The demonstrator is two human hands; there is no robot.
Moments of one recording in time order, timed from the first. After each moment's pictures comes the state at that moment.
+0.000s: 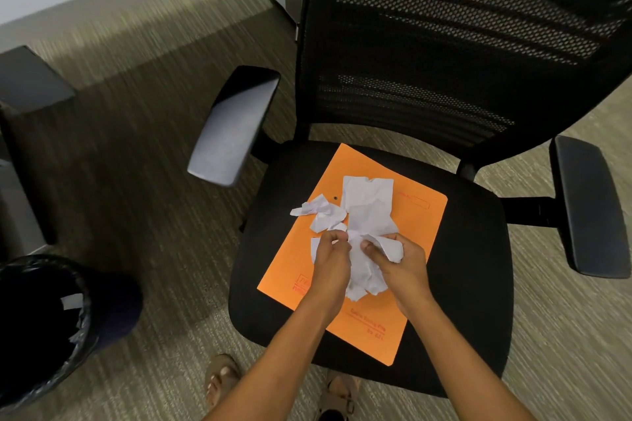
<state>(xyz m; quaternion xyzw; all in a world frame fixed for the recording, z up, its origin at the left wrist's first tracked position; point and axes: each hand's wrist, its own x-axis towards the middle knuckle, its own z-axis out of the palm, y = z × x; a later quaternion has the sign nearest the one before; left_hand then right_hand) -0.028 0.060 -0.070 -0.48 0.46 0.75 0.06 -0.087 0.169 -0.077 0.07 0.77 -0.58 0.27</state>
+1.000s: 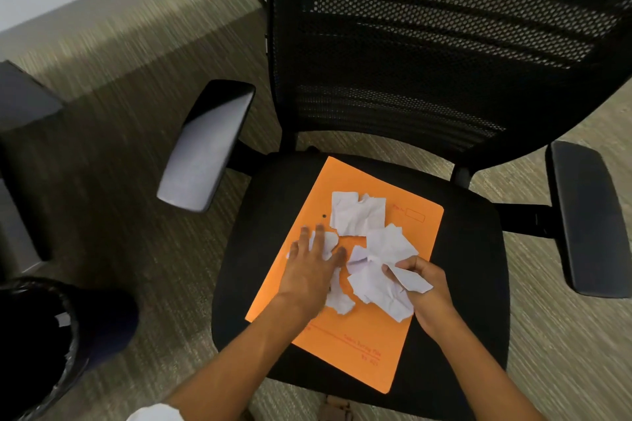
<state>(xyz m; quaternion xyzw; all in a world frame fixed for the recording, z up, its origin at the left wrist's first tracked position) -0.048 0.029 -0.093 -0.08 0.93 0.10 0.33 -0.128 0.229 -0.112 0.16 0.73 -0.58 0.34</state>
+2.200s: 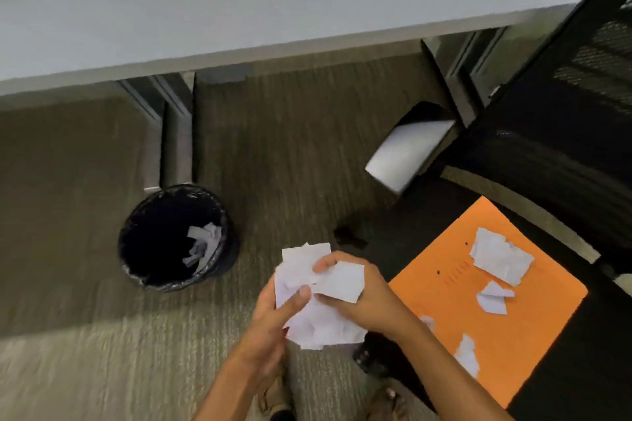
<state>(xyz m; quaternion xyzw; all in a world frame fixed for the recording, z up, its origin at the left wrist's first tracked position) 0.229 -0.056 0.012 -0.45 0.34 0.81 -0.17 0.061 0.007 0.010 -0.35 0.64 -0.44 0.53</state>
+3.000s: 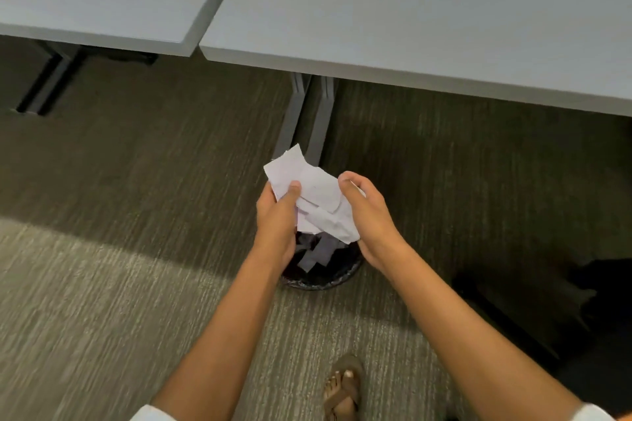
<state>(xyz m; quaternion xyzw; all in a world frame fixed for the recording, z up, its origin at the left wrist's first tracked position) 0.426 -0.347 -0.007 -0.60 0.26 0.61 -0.46 0.289 -0.321 0.006 -0.26 0.63 -0.43 0.59</state>
